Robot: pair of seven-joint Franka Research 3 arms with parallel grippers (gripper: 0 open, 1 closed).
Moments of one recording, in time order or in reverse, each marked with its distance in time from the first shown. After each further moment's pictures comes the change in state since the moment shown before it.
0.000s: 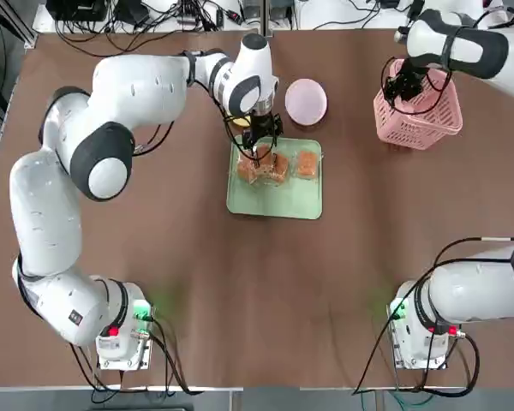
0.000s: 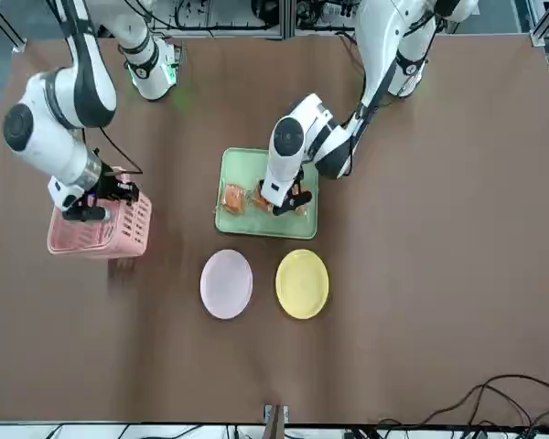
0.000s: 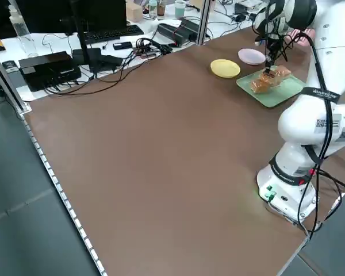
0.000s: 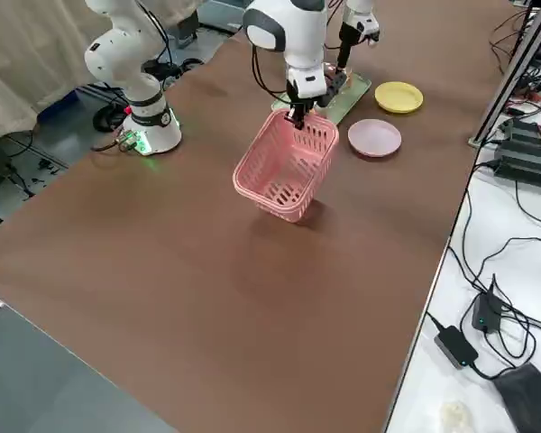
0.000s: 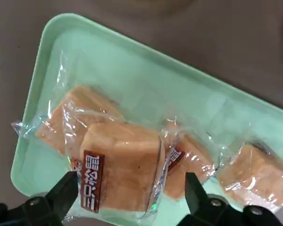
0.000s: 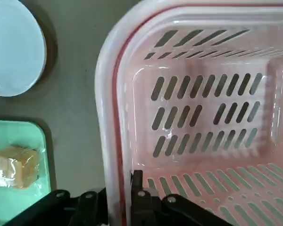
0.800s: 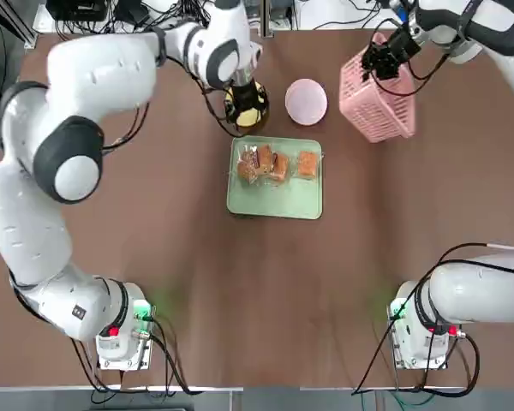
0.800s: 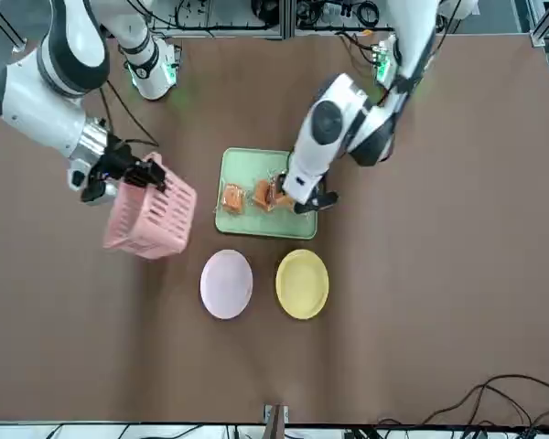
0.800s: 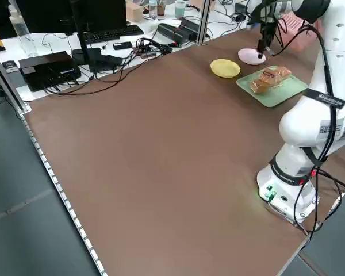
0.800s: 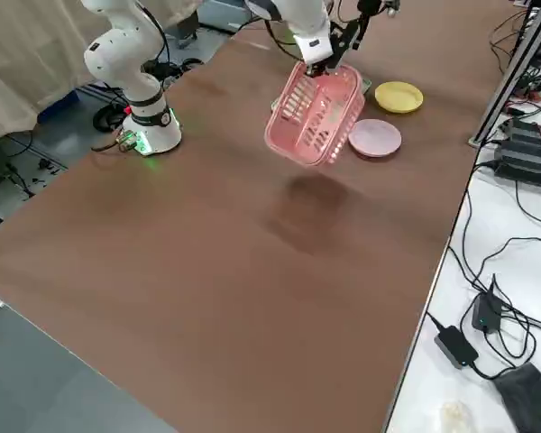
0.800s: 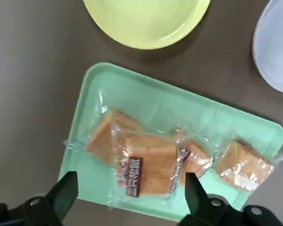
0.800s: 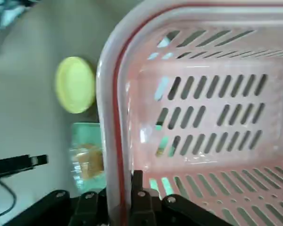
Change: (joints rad) left arm 0.085 -0.131 -0.002 -0.041 -0.031 -0.052 0.134; right arm -0.016 -0.133 0.068 0.009 0.418 -0.026 -0.053
